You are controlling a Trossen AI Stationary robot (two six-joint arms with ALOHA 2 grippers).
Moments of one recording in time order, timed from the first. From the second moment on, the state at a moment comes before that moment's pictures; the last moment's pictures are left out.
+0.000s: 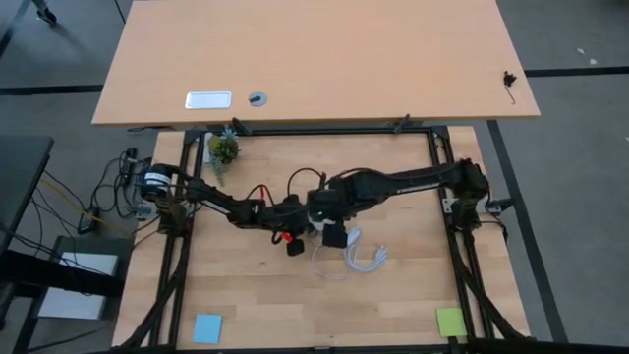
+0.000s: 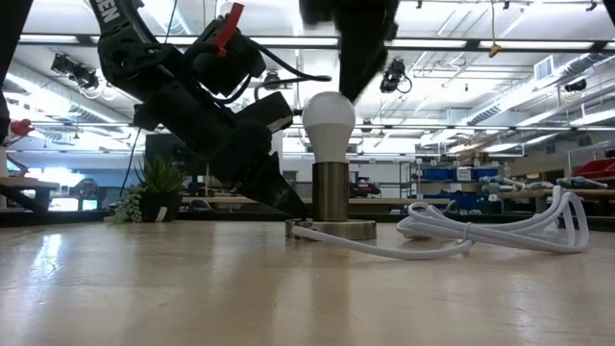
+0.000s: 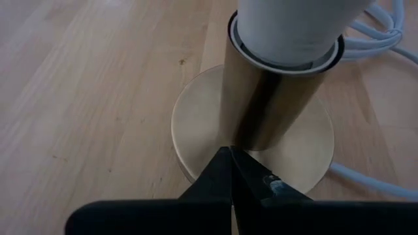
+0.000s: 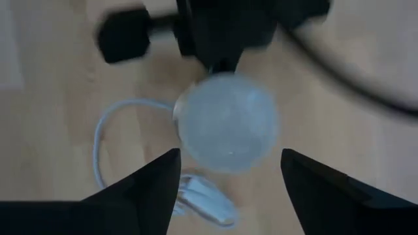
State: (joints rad) left arm -0.05 1.80 0.72 0.44 -0.11 -0.13; right arm 0.10 1.91 1.81 -1.15 0.10 0.21
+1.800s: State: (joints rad) left arm -0.05 1.80 0.72 0.44 -0.13 -0.14; right arm 0.05 1.89 1.72 -0.98 0.01 0.31
